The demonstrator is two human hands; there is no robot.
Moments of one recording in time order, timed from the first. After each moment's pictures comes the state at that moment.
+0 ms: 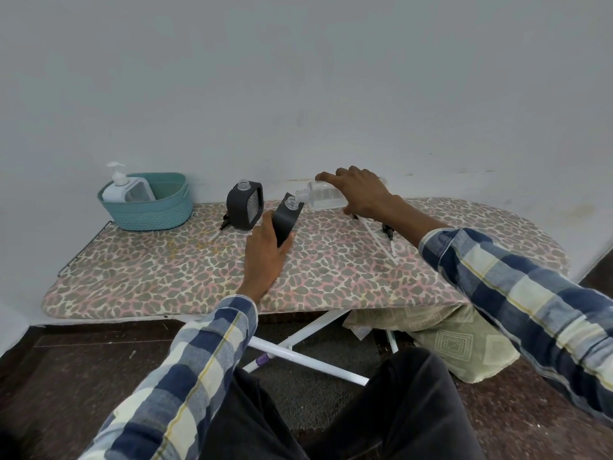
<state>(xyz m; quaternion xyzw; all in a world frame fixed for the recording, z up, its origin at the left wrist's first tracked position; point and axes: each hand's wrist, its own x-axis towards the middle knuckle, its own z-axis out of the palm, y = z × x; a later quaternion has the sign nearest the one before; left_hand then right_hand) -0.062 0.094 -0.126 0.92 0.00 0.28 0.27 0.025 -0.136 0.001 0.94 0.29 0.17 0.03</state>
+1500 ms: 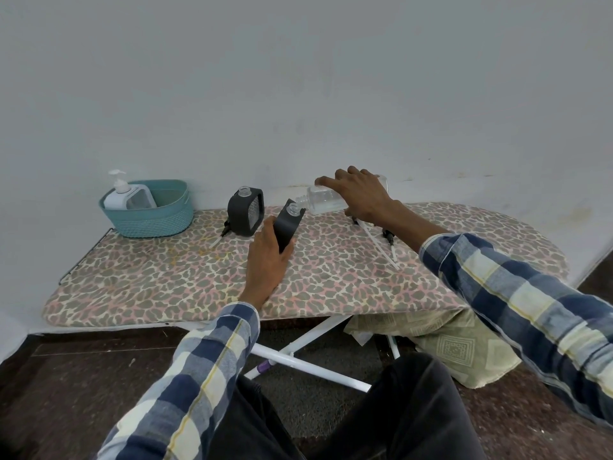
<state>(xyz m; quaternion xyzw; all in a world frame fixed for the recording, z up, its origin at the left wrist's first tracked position) -0.058 0.095 -0.130 0.92 0.00 0.26 0.29 0.018 -0.135 0.007 0.93 0.29 0.20 0.07</state>
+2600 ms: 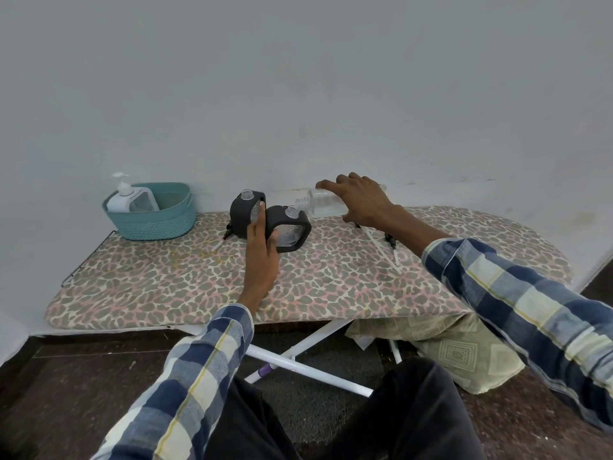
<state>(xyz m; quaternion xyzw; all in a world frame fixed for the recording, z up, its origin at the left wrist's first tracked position) -0.049 0.108 -0.129 0.83 -0.05 0.34 0.44 0.023 -0.133 0.002 0.94 0.29 0.19 0.02</state>
